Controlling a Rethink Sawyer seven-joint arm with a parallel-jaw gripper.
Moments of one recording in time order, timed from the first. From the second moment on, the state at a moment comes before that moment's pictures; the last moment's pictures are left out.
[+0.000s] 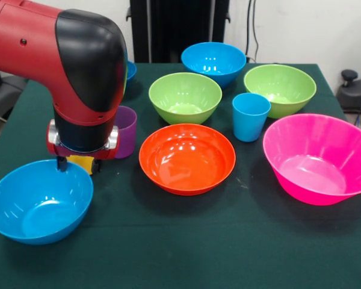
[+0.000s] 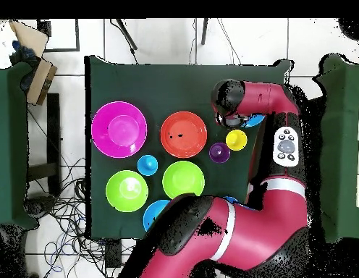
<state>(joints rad) -0.40 -0.21 0.07 0.88 -0.42 1.09 1.54</state>
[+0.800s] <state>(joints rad) -0.39 -0.21 0.07 0.90 -0.42 1.07 1.54</state>
